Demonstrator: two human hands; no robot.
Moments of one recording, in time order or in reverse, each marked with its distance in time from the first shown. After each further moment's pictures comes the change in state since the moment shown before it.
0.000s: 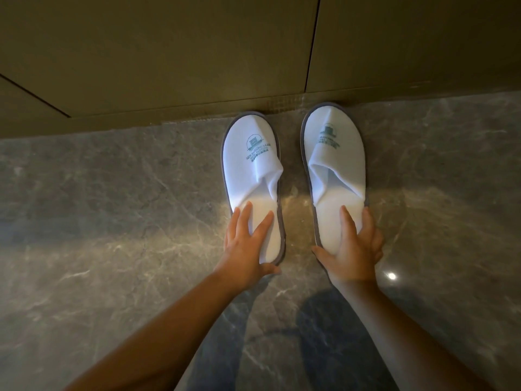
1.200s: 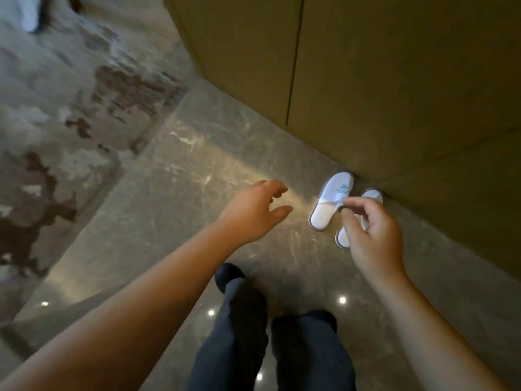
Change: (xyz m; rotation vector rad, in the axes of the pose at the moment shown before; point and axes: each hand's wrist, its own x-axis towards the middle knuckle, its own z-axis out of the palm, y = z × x) left_hand -0.435 0.079 -0.463 -0.685 0.285 -0.420; right_hand -0.315 -0.347 -0.408 0.322 -0.370 -0.568
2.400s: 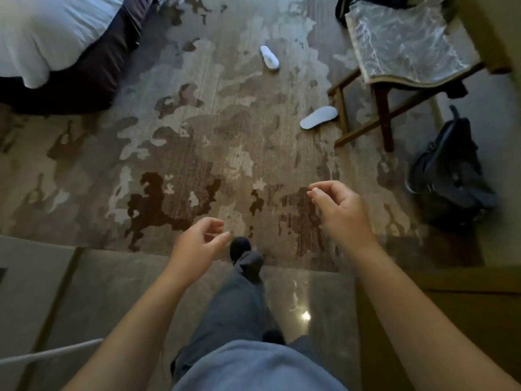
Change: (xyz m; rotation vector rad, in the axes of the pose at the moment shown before) left_hand -0.125 -0.320 -0.504 -0.794 1.095 -0.761; right_hand 0.174 -0.611 0.502 -0.078 -1.036 -0.618
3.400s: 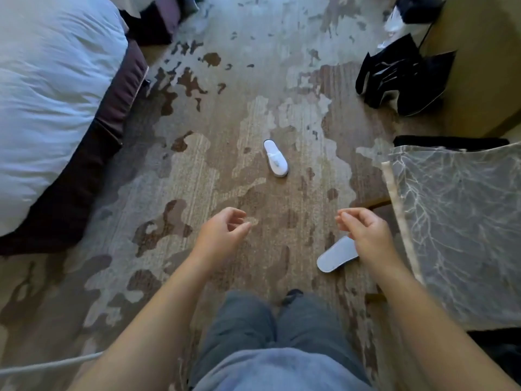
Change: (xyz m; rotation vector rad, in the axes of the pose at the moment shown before) left_hand 0.809 0.330 -0.094 0.045 0.038 0.027; right_hand 0.844 -0.052 -0.026 0.093 0.071 0.224
